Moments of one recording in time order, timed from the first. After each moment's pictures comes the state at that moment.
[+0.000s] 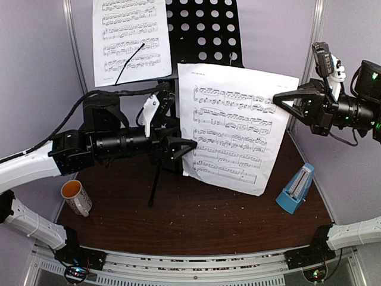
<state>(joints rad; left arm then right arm) -1.08 1.24 1.22 -0.12 0.10 0.05 0.80 0.96 1.52 -0.56 -0.51 -0.03</state>
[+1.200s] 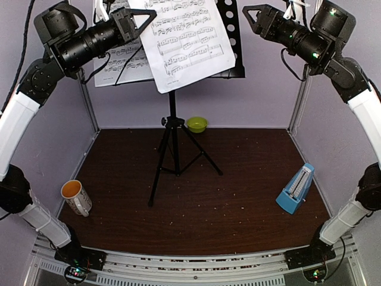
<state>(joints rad) -0.87 1.50 2.12 -0.33 0.03 -0.24 0.80 1.52 2.16 -0.31 0.23 0.11</state>
